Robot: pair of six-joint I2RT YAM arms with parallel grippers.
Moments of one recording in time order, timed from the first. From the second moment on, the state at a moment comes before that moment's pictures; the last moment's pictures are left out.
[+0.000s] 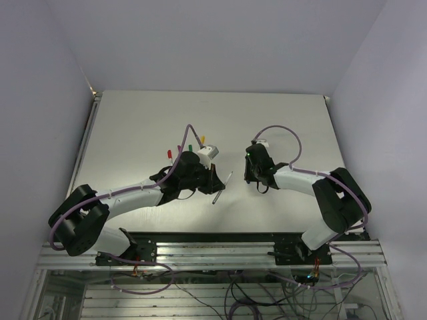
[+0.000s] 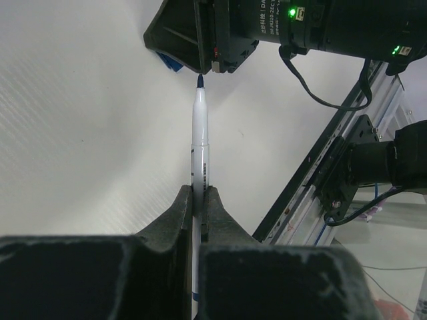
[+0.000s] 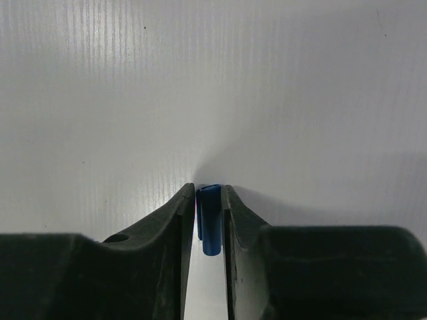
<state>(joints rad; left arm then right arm) -0.83 1.38 0.68 0.22 0.28 -0.52 0.55 1.60 0.73 -0.04 0.21 0.48</state>
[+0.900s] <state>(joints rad) -0.83 1.41 0.68 0.22 0.28 -0.53 0.60 1.63 0.77 -0.09 0.29 0.52</state>
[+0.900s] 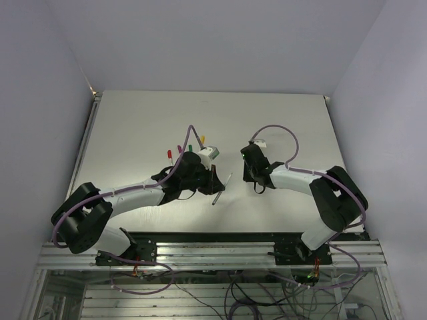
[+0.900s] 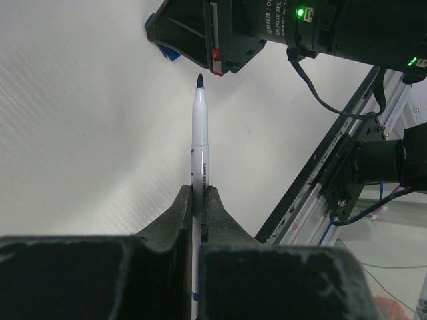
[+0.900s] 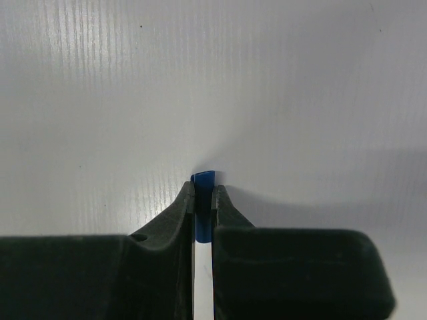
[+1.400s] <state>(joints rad) -0.83 1.39 0.68 0.25 0.27 -0.53 0.61 1.42 0.78 -0.16 0.30 0.48</state>
